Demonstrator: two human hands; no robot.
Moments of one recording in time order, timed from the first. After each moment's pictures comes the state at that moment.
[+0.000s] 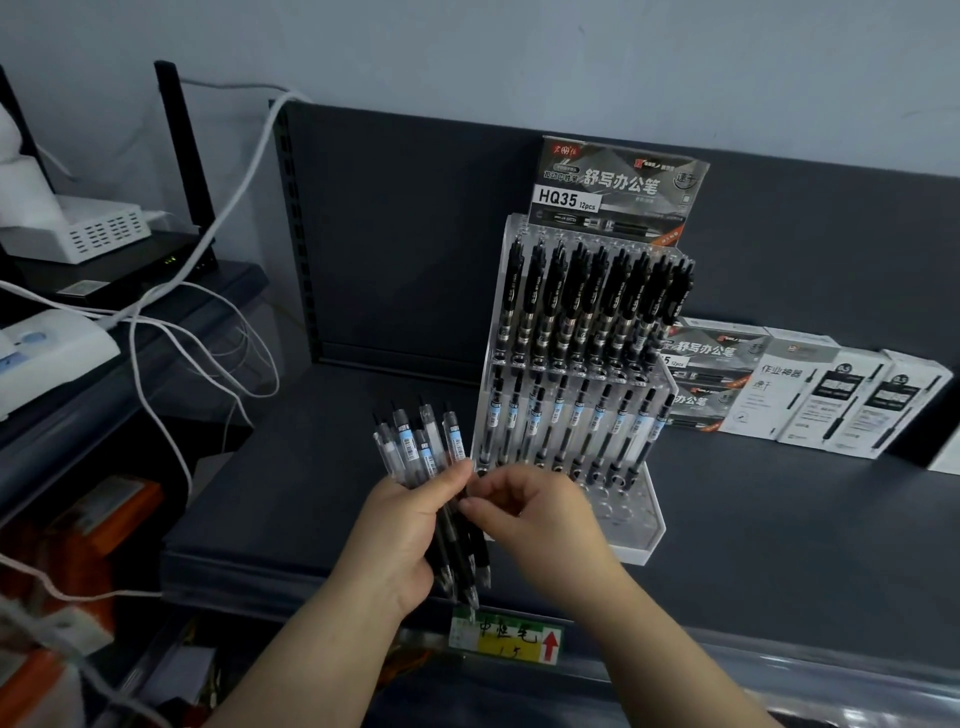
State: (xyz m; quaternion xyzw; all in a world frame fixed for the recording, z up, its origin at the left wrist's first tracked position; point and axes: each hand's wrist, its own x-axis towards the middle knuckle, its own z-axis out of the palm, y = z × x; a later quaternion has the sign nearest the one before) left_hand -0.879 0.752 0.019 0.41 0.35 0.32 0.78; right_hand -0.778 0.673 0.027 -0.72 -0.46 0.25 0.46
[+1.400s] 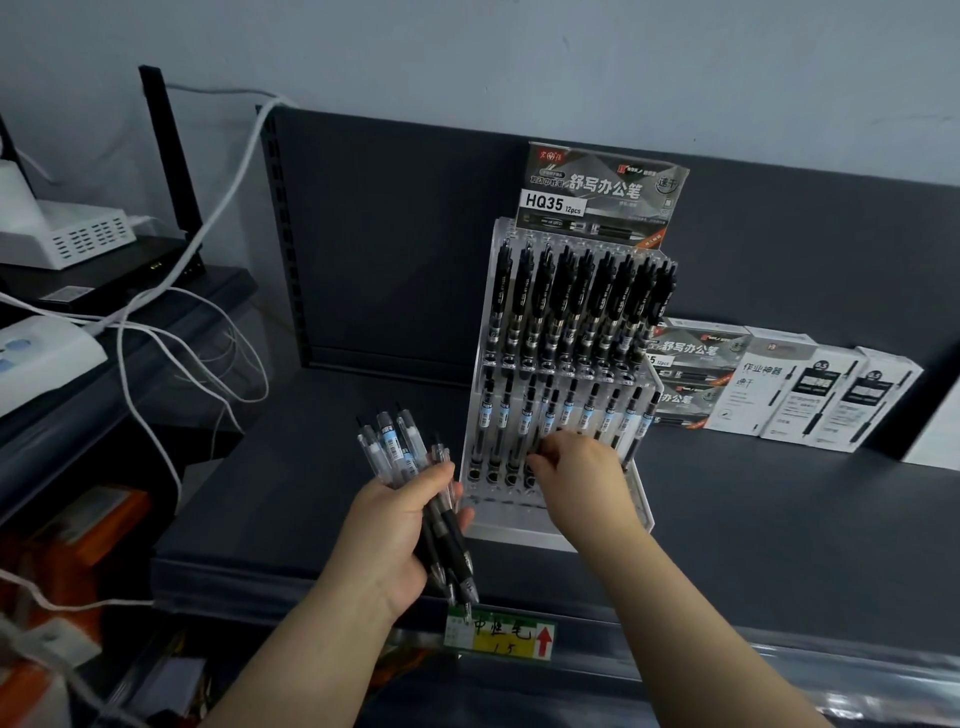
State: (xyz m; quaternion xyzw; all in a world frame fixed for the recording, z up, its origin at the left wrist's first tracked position) left_hand -0.880 0.751 0.022 0.33 0.35 0.34 0.81; right_hand -0.727 0.689 0.020 -0.86 -0.43 0.01 0.28
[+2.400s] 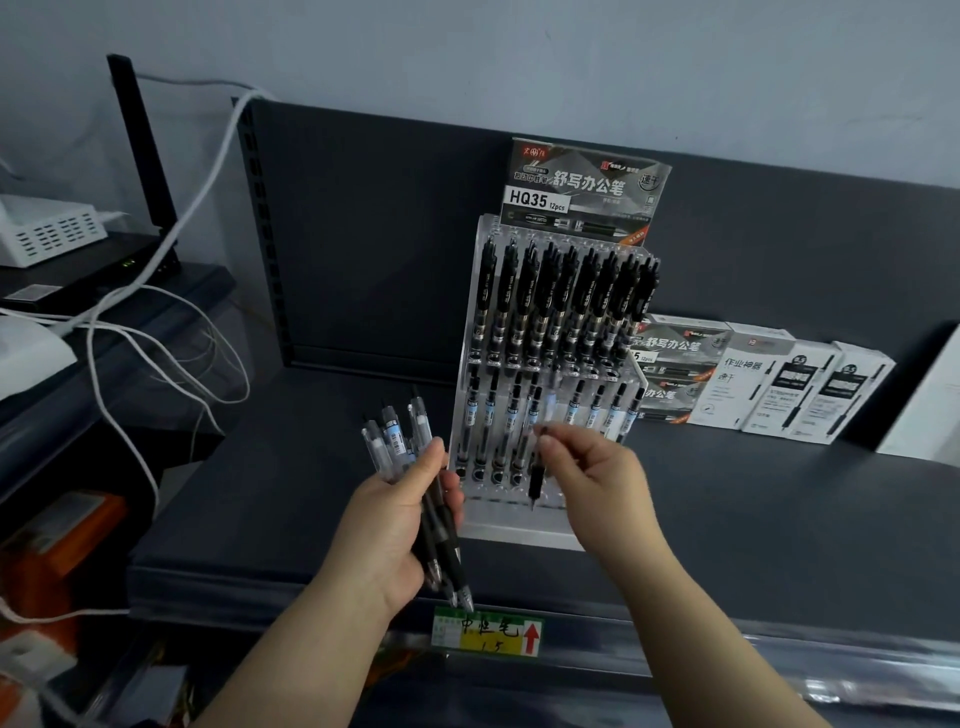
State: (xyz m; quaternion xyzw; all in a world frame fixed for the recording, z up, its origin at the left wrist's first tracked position) left_hand -0.875 0.746 0.028 0.34 0.35 0.32 0.81; right_hand -0.738 0.655 0.033 -0.73 -0.36 0.12 0.57
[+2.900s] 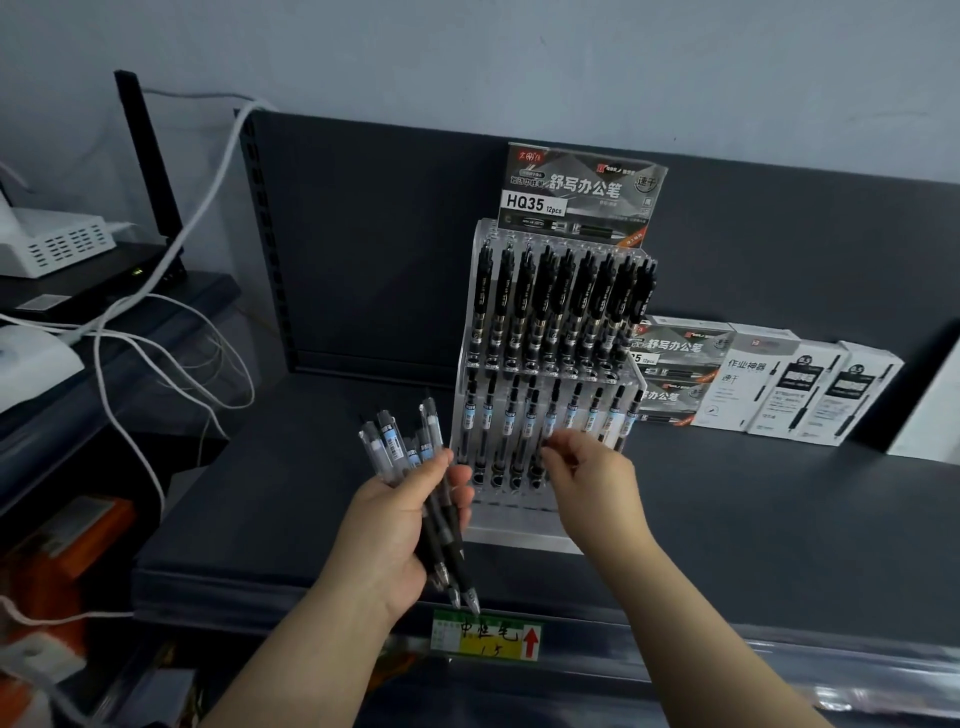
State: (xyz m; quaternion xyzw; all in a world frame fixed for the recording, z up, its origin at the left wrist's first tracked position) left_hand -0.875 0.740 0.035 0.36 0.33 0.32 0.81; right_hand -0.717 0.668 0.015 -0.81 -0.40 0.00 0.42
